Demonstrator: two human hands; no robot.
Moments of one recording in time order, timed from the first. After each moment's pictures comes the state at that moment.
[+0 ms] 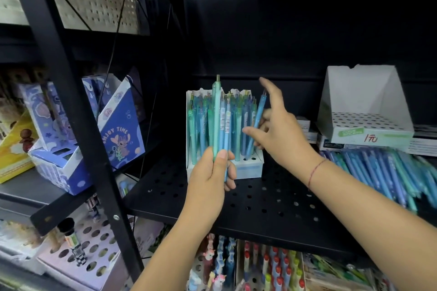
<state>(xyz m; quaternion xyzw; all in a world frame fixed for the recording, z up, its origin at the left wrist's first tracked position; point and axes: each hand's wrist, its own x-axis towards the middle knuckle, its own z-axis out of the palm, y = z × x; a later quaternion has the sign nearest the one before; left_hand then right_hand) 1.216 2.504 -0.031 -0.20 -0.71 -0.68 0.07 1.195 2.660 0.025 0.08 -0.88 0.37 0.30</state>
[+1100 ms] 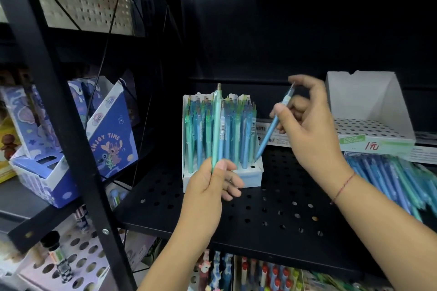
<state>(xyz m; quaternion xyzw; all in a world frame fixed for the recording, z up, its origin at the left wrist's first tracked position) 1.210 2.503 -0.038 -0.21 -0.67 -0.71 0.03 1.209 2.678 0.035 0.12 -0.77 0.46 0.43</state>
